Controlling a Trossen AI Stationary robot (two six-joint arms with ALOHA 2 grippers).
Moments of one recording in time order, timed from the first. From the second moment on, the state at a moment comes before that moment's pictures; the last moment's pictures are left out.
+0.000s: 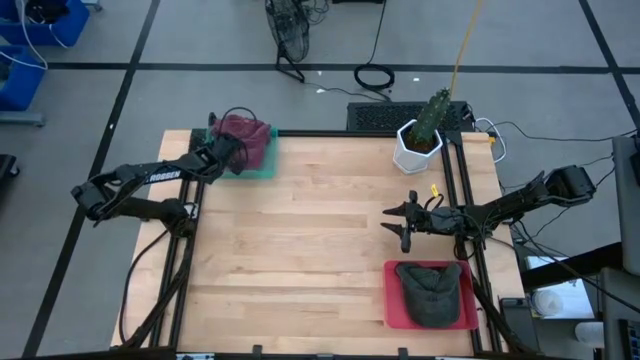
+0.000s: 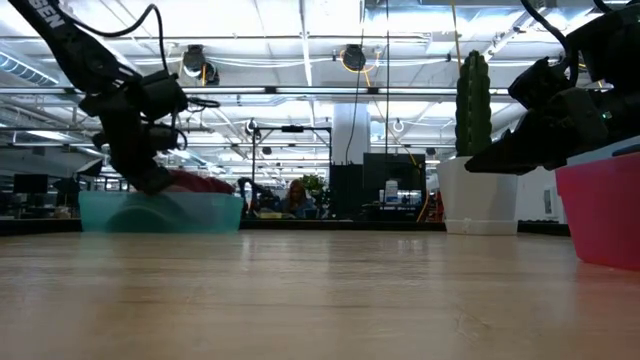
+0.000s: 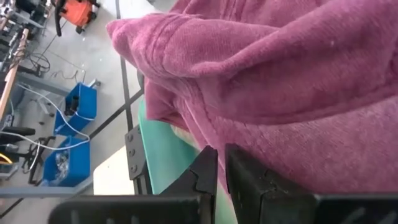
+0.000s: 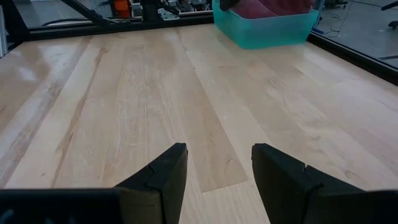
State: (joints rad) left arm 0.79 1.25 0.47 -0.19 -0.68 0.04; right arm 0.18 0.99 0.02 0.67 0.37 0.17
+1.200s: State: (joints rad) left arm 0.53 0.86 0.60 -0.20 -0.04 -0.14; right arm 0.18 0.99 0.02 0.69 0.36 0.18
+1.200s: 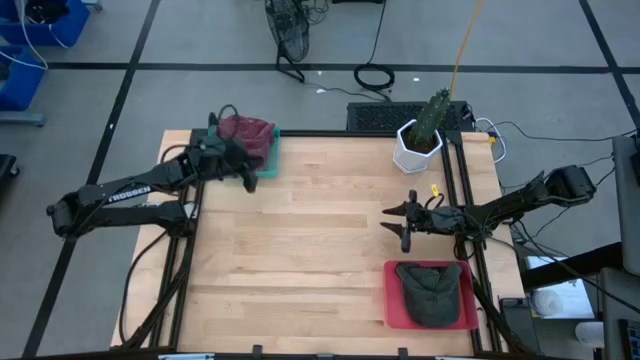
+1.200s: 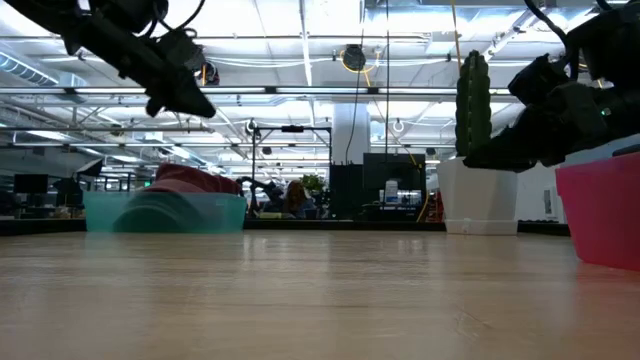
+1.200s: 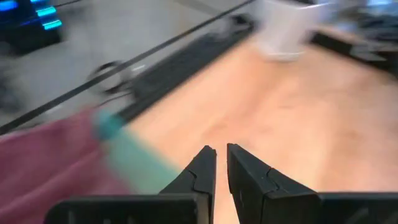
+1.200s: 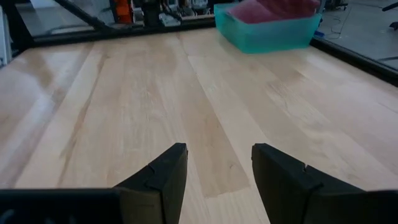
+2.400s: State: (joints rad) left arm -0.01 0.31 0.01 0.27 -0.13 -0.27; right arm 0.18 0.35 0.02 0.24 0.32 0.24
